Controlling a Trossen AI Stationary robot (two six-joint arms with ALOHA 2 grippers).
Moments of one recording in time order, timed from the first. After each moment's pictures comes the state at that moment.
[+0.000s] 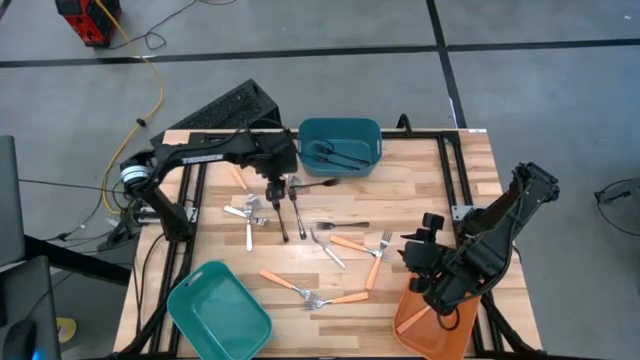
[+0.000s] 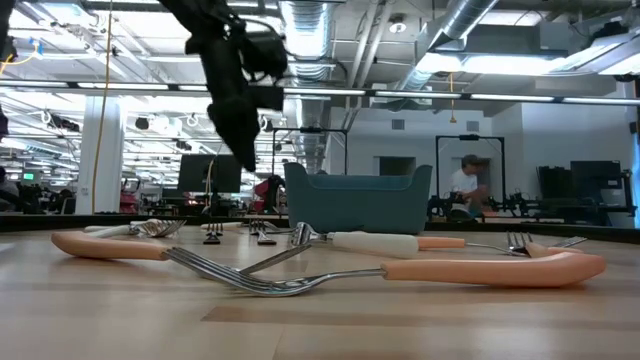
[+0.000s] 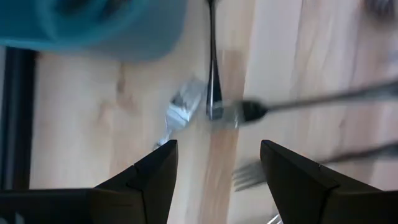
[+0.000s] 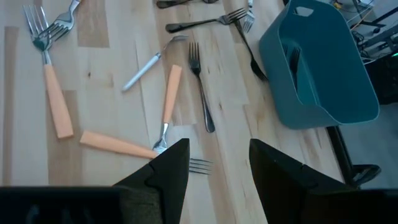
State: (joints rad) left arm 0.46 1.64 1.22 -0.83 -0.01 0.35; right arm 0.80 1.46 1.42 -1.42 0.78 0.83
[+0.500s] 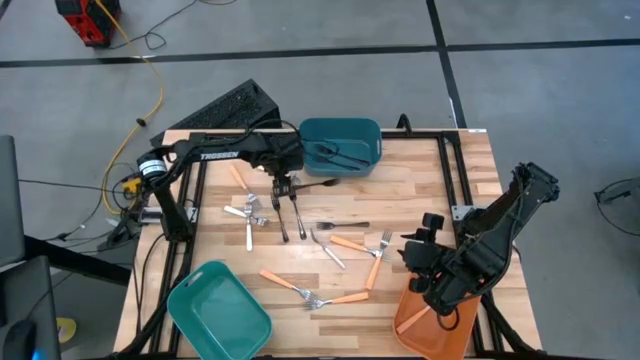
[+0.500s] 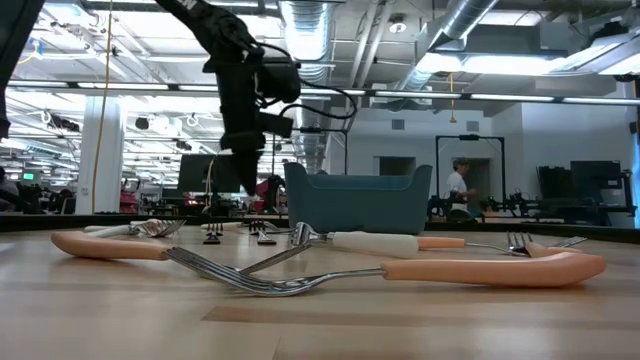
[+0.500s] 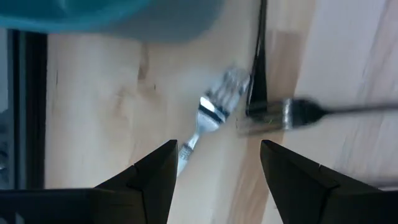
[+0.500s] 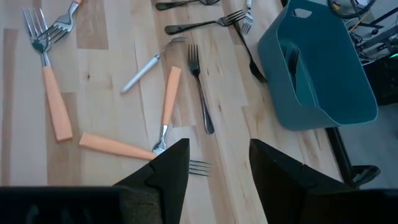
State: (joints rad) left arm 0.48 1.77 1.28 -0.81 -0.12 0.30; right arm 0.80 1.46 1.42 -1.42 0.79 0.83
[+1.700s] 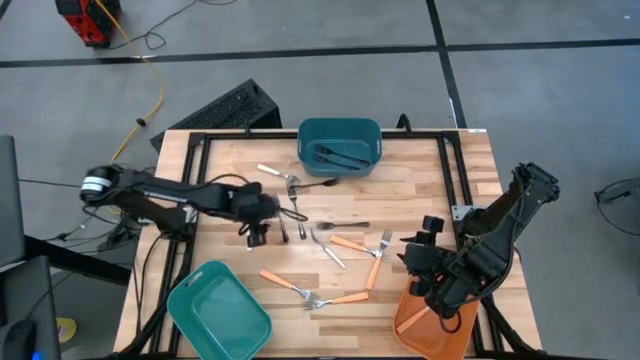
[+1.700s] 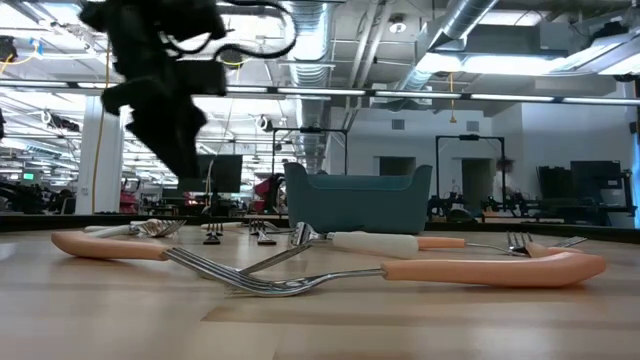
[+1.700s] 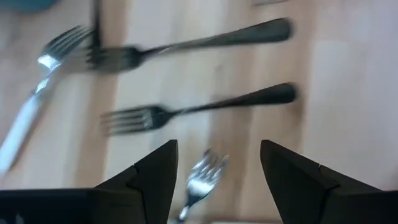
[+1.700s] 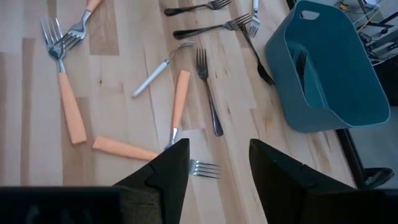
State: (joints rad) left arm 0.01 1.29 0.77 -0.65 -0.20 -0.11; right arm 0.81 1.46 1.42 -1.38 0.79 0.84
